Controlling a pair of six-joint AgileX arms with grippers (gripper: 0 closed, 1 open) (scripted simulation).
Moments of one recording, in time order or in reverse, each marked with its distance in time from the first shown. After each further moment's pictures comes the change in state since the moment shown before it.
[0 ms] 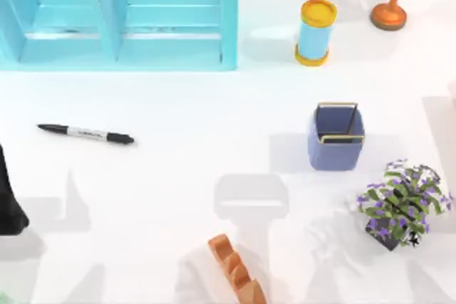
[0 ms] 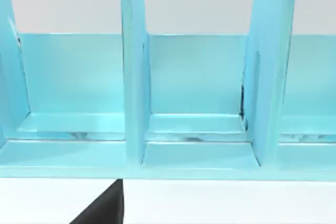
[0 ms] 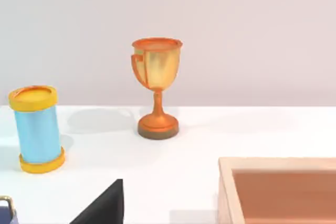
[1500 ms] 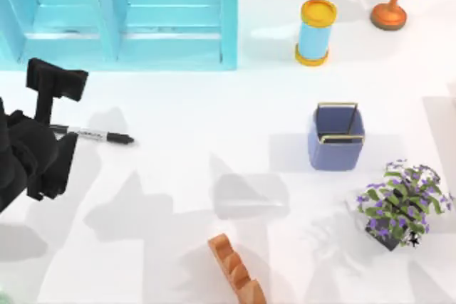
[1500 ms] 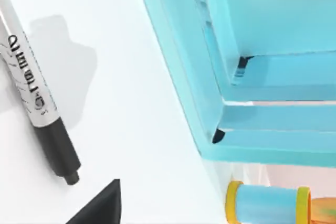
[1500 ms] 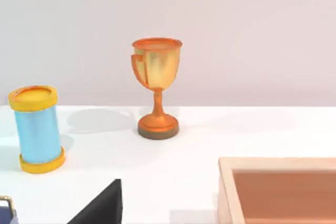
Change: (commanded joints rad) left arm -0.189 1.369 0.373 0.585 0.095 -1.324; right arm 0.000 0.000 0.000 0.000 0.000 0.000
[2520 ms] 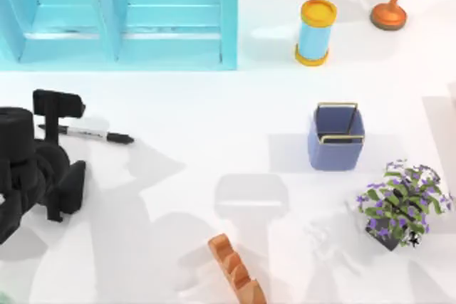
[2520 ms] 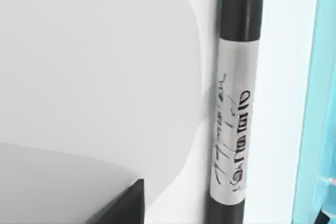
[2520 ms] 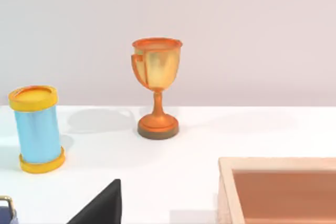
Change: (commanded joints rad) left arm 0.039 0.410 0.055 0.171 -0.032 -0.207; right arm 0.000 0.000 0.000 0.000 0.000 0.000
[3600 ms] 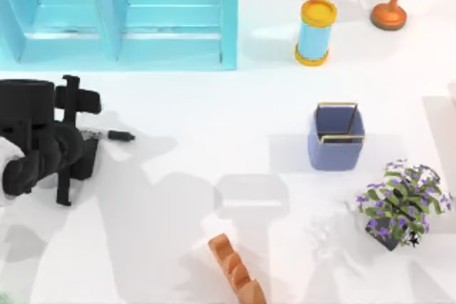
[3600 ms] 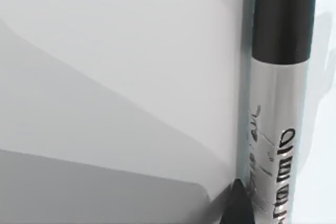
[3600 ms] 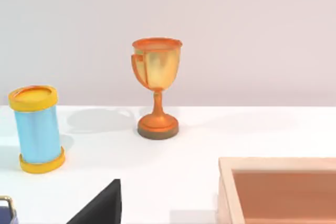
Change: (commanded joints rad) left arm -0.014 0.329 0.208 0.120 -0.006 -0.005; right arm 0.000 0.000 0.000 0.000 0.000 0.000
